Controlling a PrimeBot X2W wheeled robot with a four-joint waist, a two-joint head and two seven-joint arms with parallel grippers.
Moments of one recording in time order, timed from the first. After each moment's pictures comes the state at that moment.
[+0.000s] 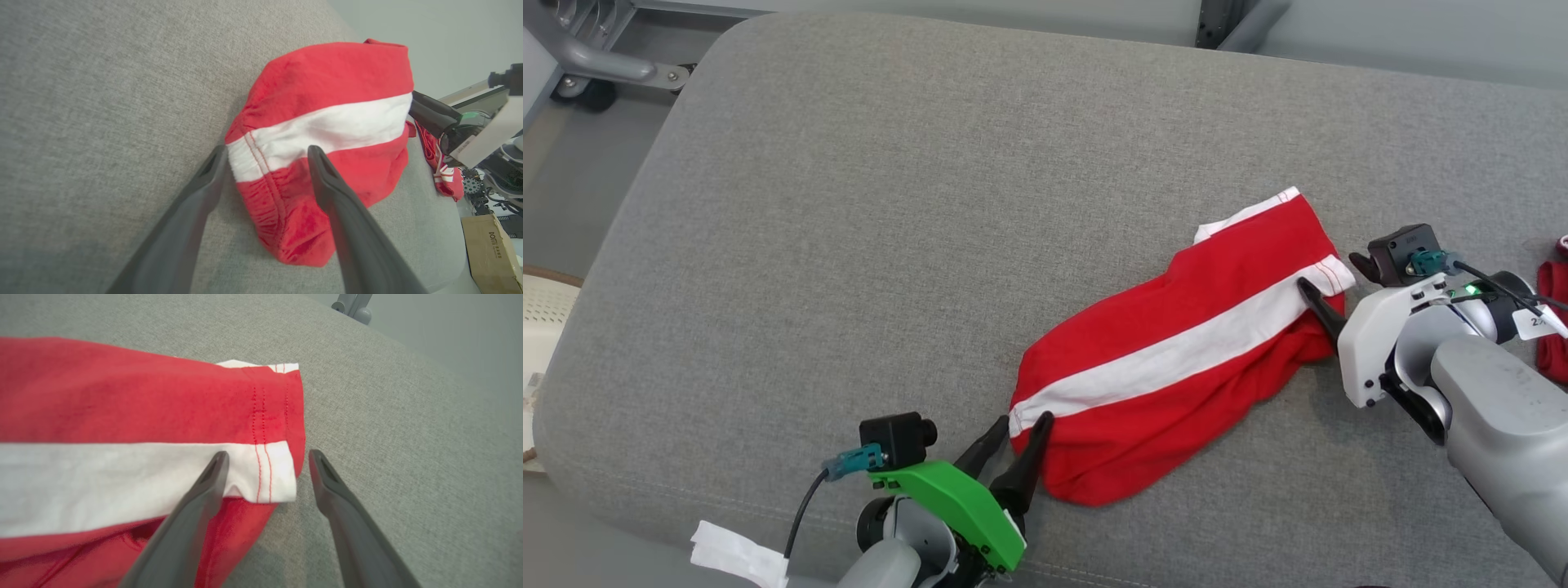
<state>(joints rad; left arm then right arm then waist) -0.29 0.08 -0.62 0.51 -0.96 -0.13 -0.05 -0.75 -0.43 0.76 0.88 0.58 0.13 -0.08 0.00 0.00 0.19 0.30</state>
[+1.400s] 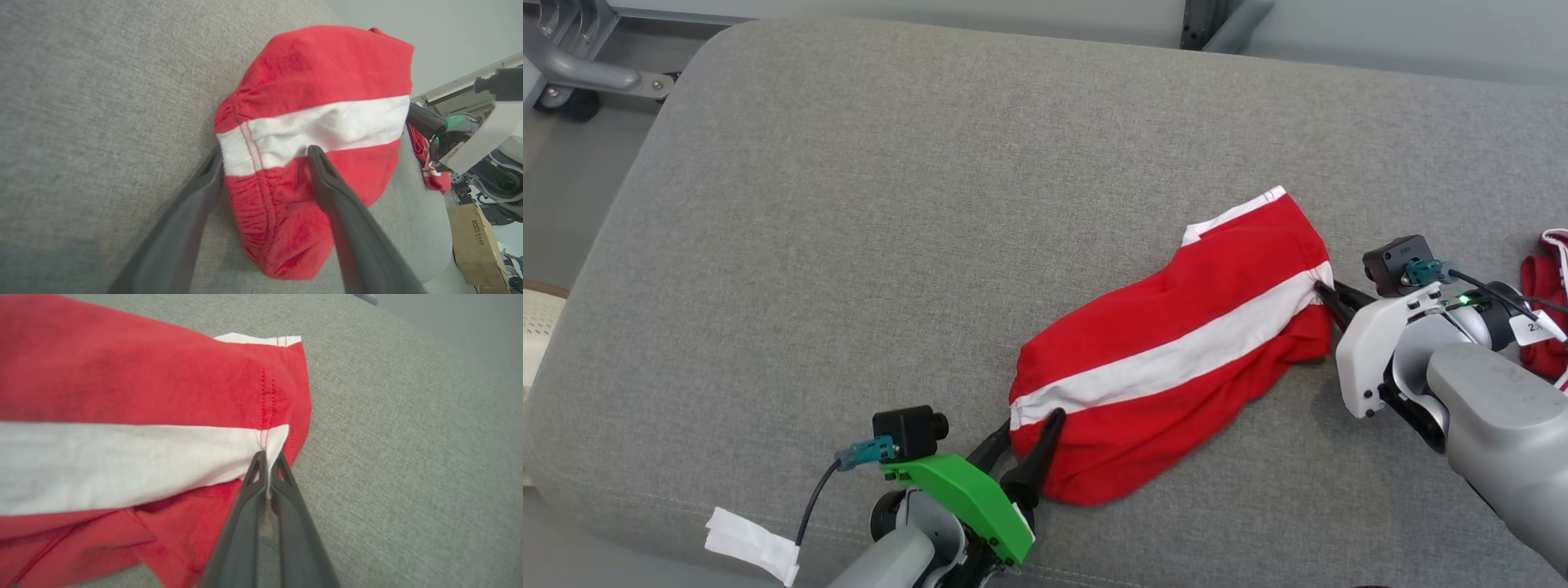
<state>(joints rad) -0.41 0.13 -0.87 0.62 -1.20 -0.13 -0.18 -0.82 -0.44 1.03 0.96 0.81 0.13 -0.15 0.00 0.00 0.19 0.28</state>
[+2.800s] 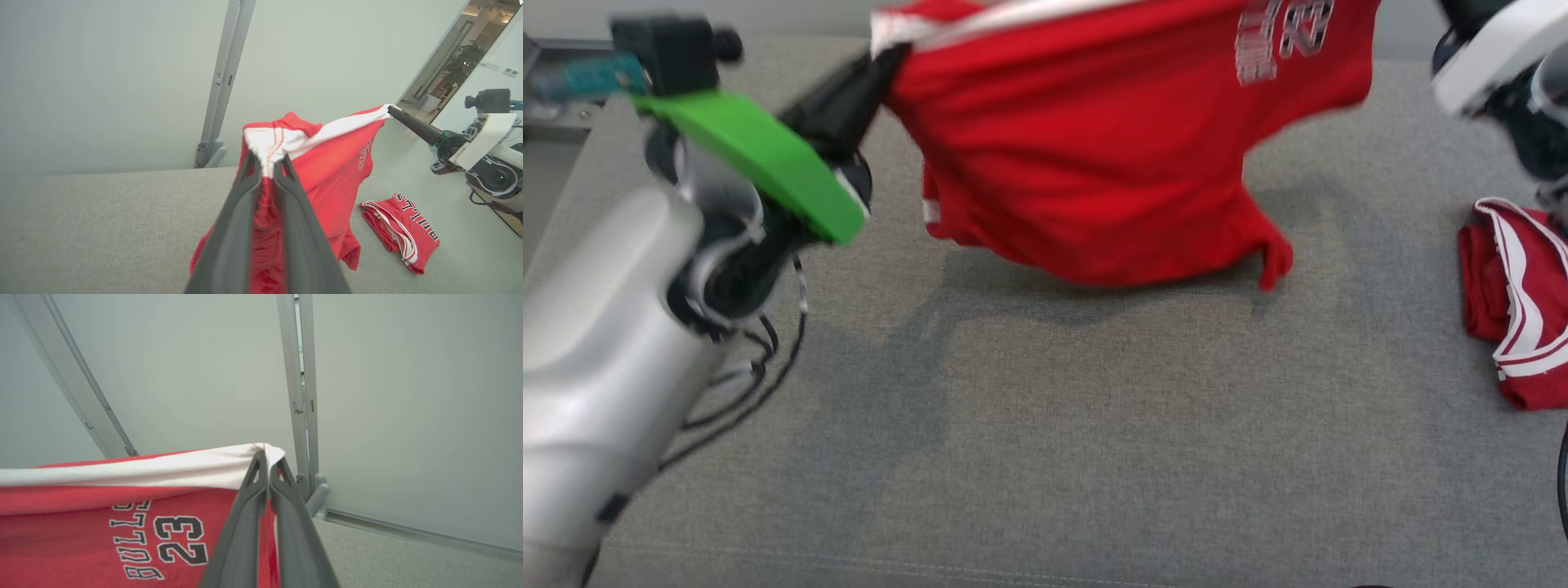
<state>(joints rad) -0.96 0.49 -0.78 0.24 -1.25 -0.04 0.06 -1.19 -0.59 0.83 0.70 1.12 0.13 -0.12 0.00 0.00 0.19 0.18</state>
